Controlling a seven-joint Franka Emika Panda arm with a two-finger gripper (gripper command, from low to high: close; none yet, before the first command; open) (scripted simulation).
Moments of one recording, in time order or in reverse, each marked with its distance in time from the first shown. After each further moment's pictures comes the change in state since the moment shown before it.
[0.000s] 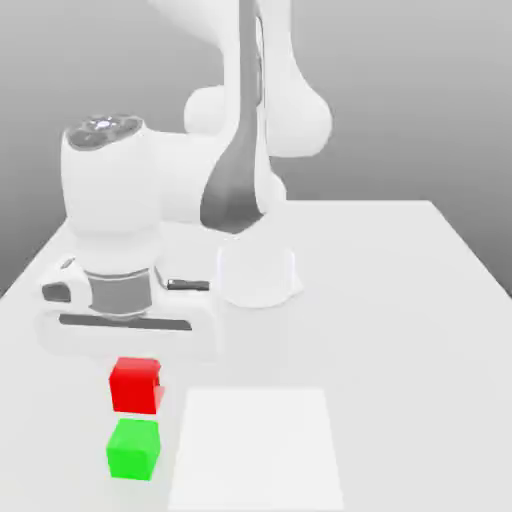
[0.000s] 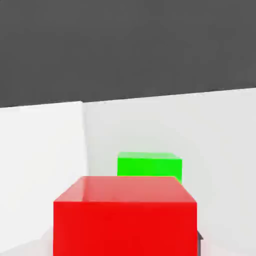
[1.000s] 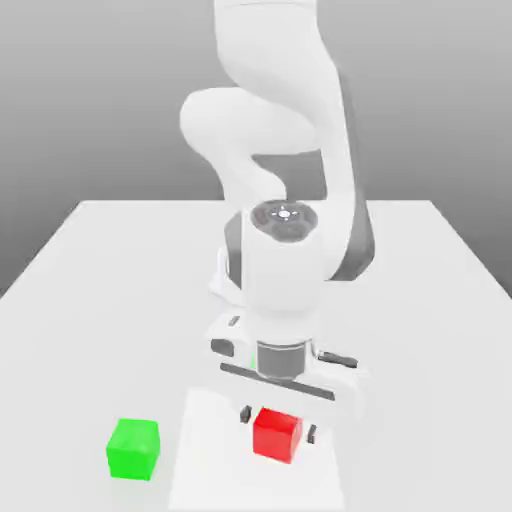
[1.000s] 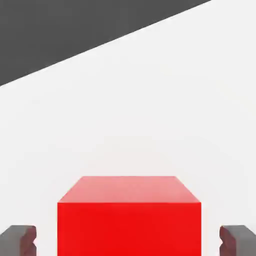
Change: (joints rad) arm 0.342 0.187 0.054 -0.104 -0.088 0.291 0.826
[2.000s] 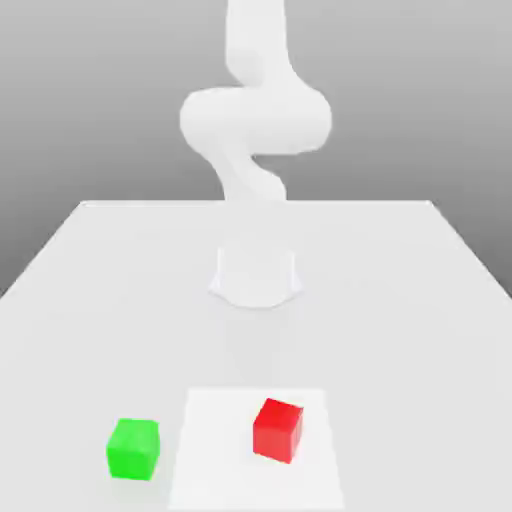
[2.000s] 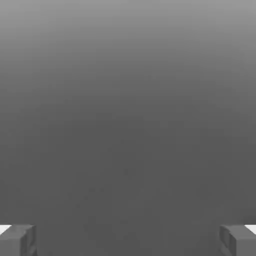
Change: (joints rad) arm 0.003 -0.979 -0.049 0.332 0.094 -0.595 -0.464
